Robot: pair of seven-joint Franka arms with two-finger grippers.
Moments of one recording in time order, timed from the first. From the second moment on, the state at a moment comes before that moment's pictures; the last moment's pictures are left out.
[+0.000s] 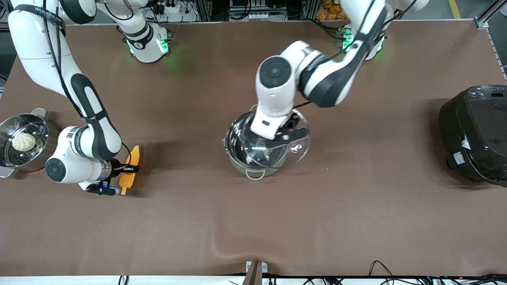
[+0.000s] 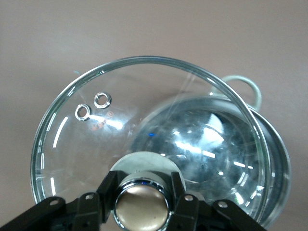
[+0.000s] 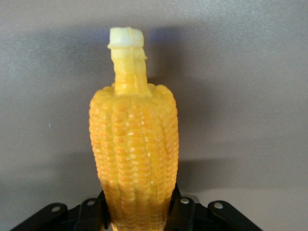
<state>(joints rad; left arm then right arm) -0.62 0.52 -0.10 -1.31 0.11 1.77 -1.02 -0.08 0.70 0.05 -1.69 0.11 2.13 0.00</state>
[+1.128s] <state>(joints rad) -0.13 0.31 -0.10 -1.86 0.12 2.08 -0.27 0.49 0.62 0.08 -1.33 0.14 1.79 0.38</state>
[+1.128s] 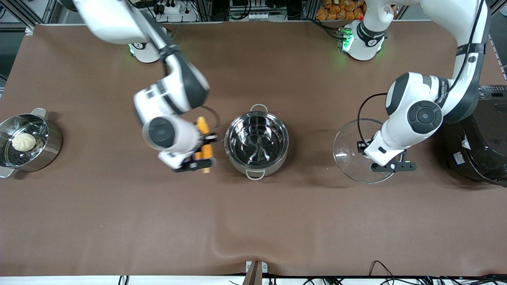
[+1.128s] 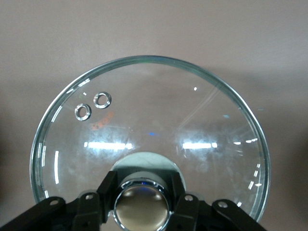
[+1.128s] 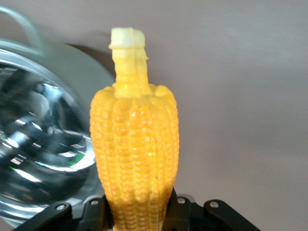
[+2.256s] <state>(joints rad) -0.04 0.37 -0.10 -2.12 0.14 2.43 -0.24 0.63 0.71 0.07 -1.29 0.20 1.95 0.59</state>
